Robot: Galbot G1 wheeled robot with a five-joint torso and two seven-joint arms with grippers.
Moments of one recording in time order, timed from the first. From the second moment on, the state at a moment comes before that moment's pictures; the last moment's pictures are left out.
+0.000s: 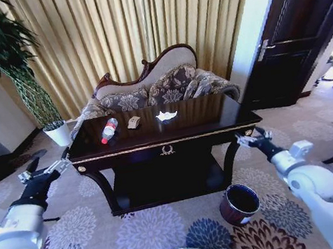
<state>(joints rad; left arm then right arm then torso) 1.67 -1.00 -1.15 -2.50 -0.97 0.36 -0.27 -1.46 0.99 0.88 2.20 0.70 -0.29 -0.03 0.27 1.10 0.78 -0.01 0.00</state>
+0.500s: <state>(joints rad) 1.67 -1.00 -1.17 -2.50 -0.96 0.35 -0.27 -1.47 0.99 0.87 2.34 0.71 -0.35 0.04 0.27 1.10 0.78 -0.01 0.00</state>
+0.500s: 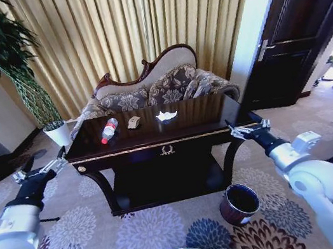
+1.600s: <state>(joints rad) 1.67 -1.00 -1.15 -2.50 -0.96 0.35 -0.27 -1.46 0.96 0.86 2.35 0.74 -0.38 0.04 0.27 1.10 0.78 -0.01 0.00</state>
